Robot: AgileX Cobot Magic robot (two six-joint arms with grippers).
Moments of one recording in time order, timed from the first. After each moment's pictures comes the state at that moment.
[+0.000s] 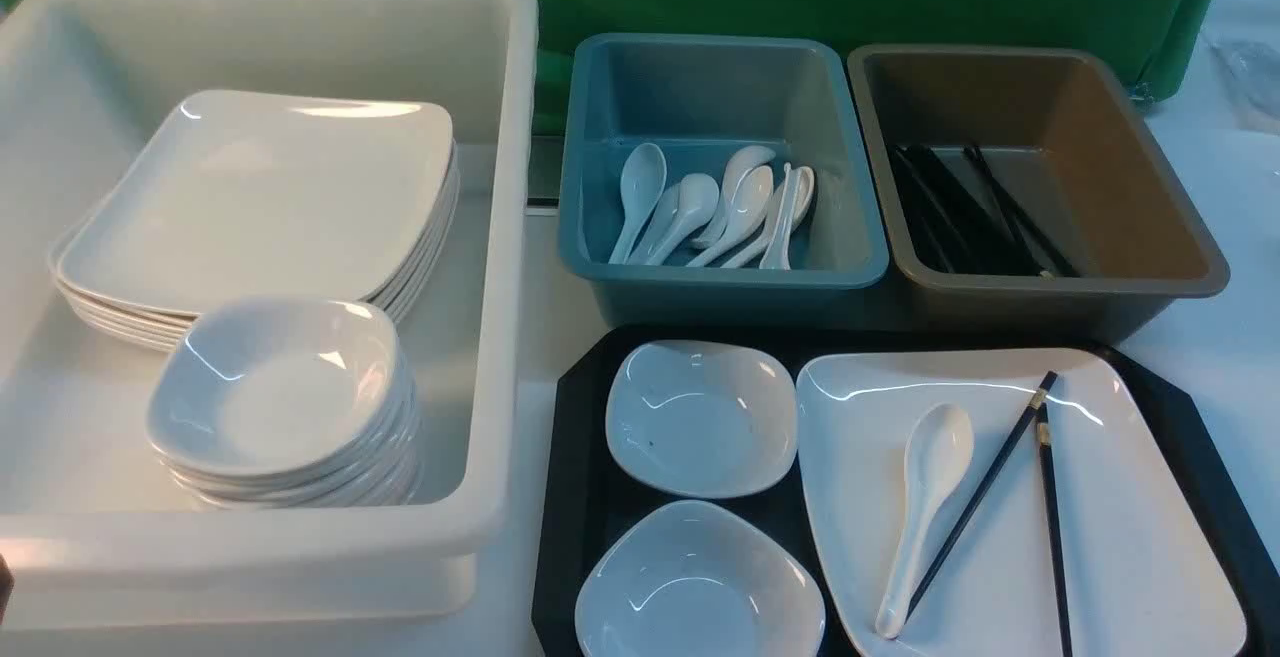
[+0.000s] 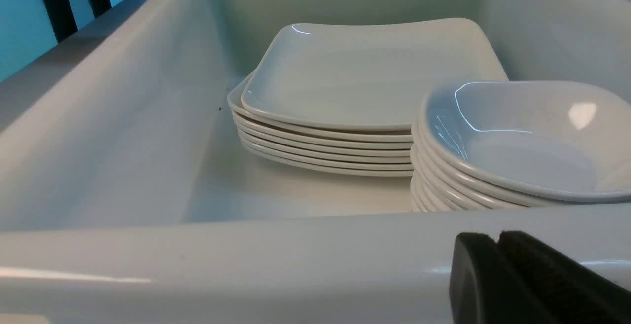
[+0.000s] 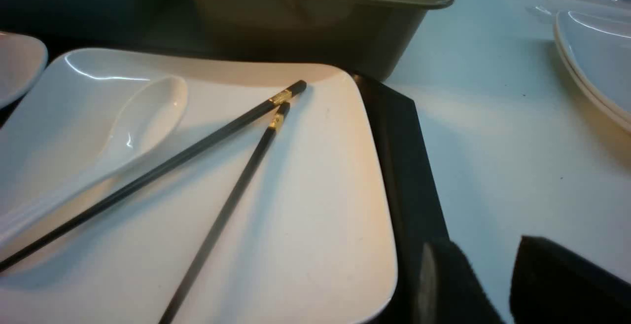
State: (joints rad) right arm -0.05 0.00 0.01 0.03 0.25 -0.12; left arm 0.07 0.00 0.00 0.01 0.23 0.06
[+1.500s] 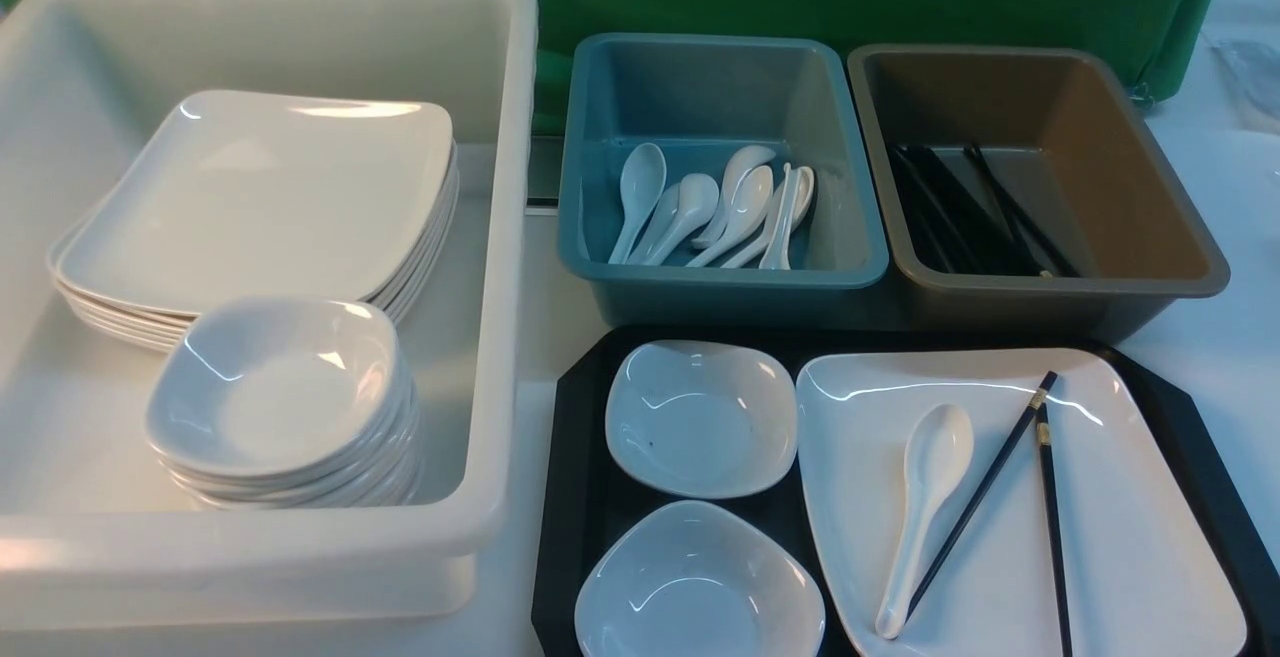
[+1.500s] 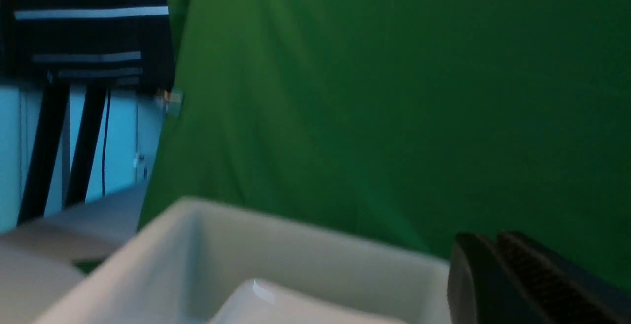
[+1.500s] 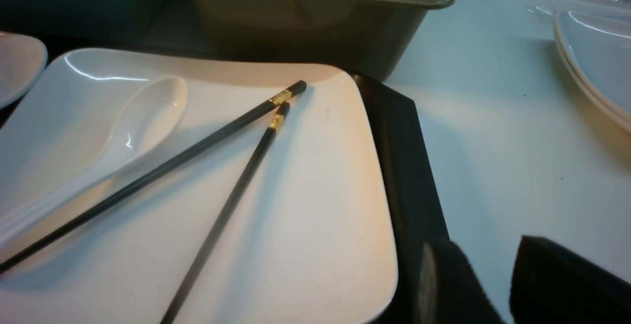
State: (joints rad) right arm -0.05 0.00 0.01 0.04 0.24 -0.10; left arm 0.07 0.00 0.00 -0.23 -0.33 0.00
